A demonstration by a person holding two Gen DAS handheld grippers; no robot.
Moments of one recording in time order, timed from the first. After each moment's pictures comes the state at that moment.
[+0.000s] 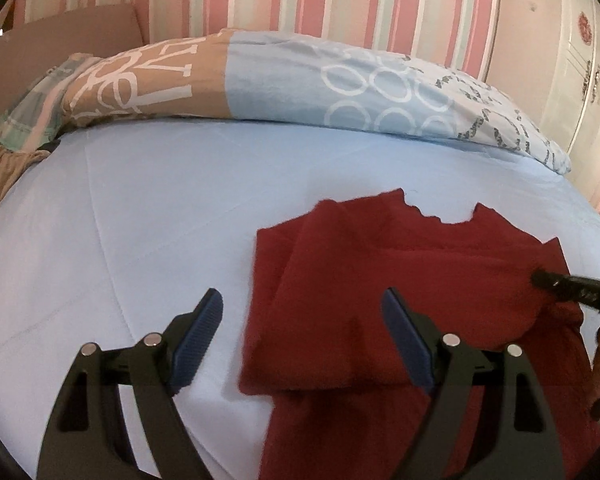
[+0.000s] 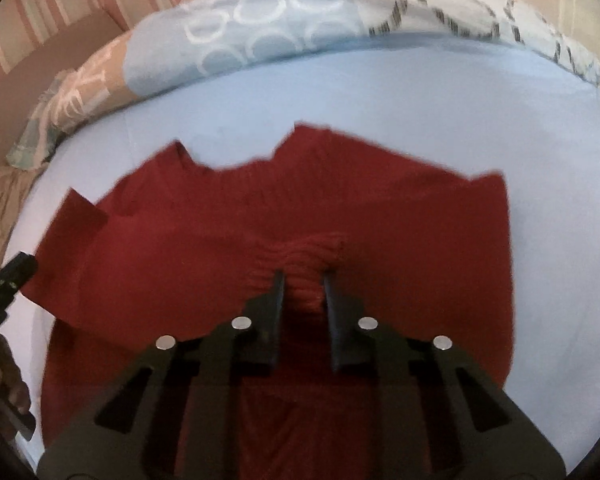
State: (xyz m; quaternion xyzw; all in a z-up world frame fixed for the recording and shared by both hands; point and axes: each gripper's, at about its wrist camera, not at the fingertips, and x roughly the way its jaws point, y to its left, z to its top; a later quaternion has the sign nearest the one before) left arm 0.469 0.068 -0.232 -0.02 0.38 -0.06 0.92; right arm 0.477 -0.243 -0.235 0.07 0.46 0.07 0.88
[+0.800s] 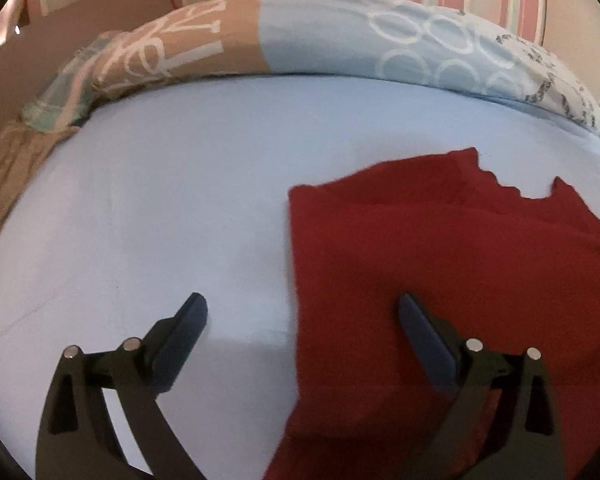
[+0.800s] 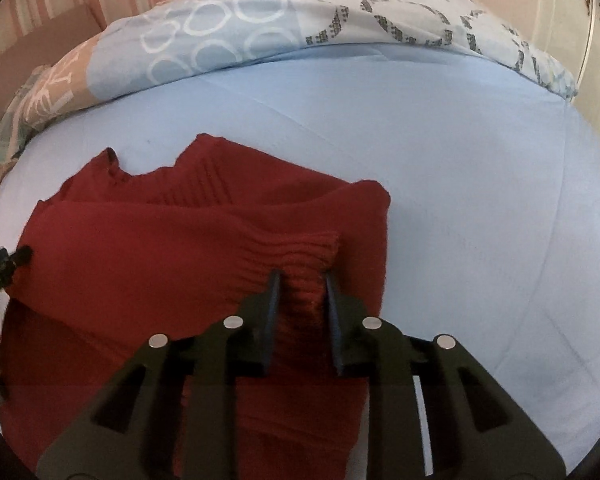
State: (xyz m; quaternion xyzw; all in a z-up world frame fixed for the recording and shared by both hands) left arm 0.509 0.052 -0.278 0.03 0.44 0.05 0.90; right arm 0.475 -0.311 -0.256 0.02 0.47 0.02 0.88
